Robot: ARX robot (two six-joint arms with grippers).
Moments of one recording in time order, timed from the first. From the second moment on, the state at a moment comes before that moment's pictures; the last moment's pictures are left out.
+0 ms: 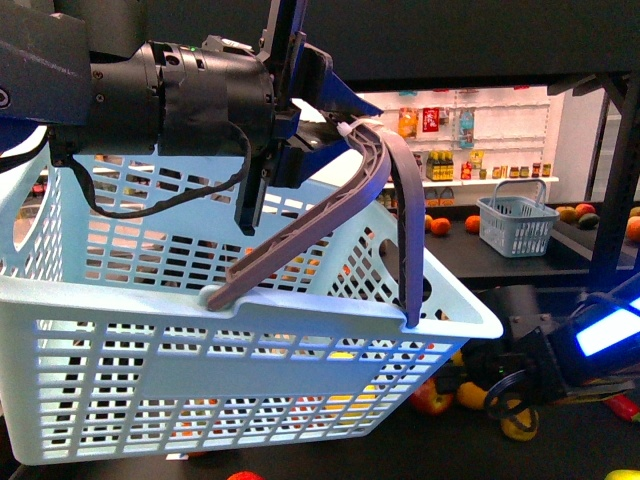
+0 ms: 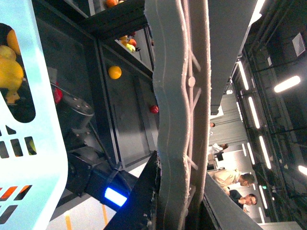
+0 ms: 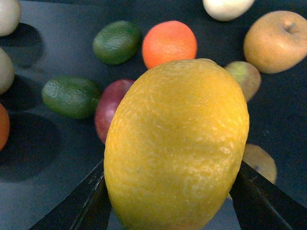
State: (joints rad) left arm -0.36 1.81 1.30 0.46 0.66 -1.11; right arm 0.04 2.73 1.89 0.32 0.03 -0.03
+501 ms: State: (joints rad) left arm -0.36 1.81 1.30 0.46 0.66 -1.11; right arm -0.08 2.21 1.46 0.39 -0.22 0.09
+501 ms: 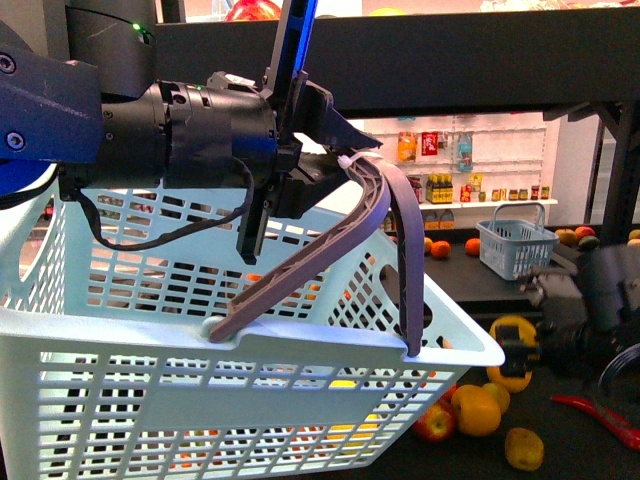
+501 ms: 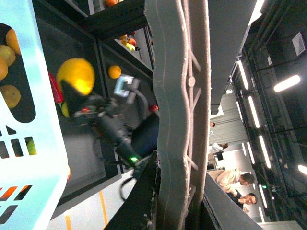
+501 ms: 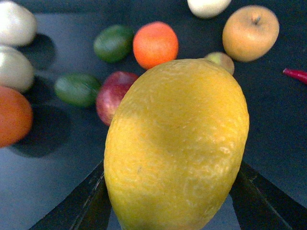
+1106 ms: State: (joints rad) left arm -0.36 1.81 1.30 0.46 0.66 -1.11; right arm 0.03 1.74 1.21 0.39 -0.56 0.41
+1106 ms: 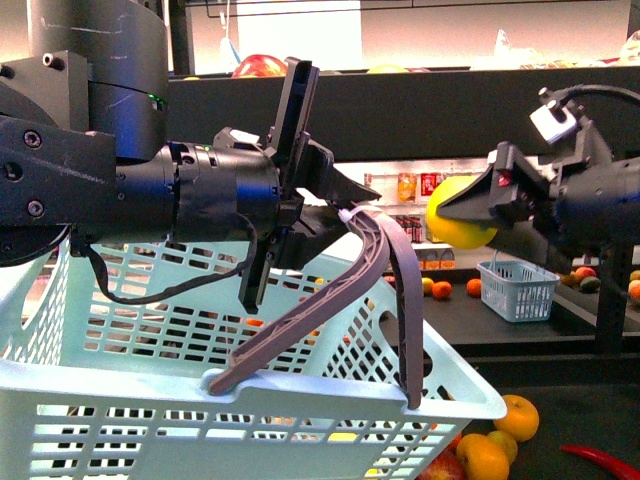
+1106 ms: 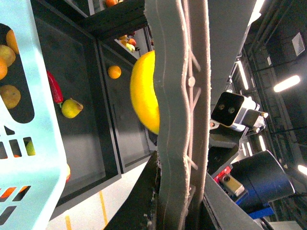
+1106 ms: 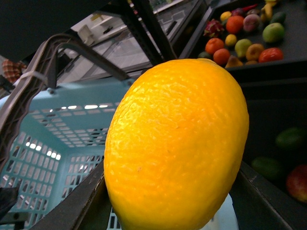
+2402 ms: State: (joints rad) left arm -0.36 1.81 1.30 0.46 0.66 -1.11; right arm 0.12 1.77 1.20 0.39 -0.30 0.29
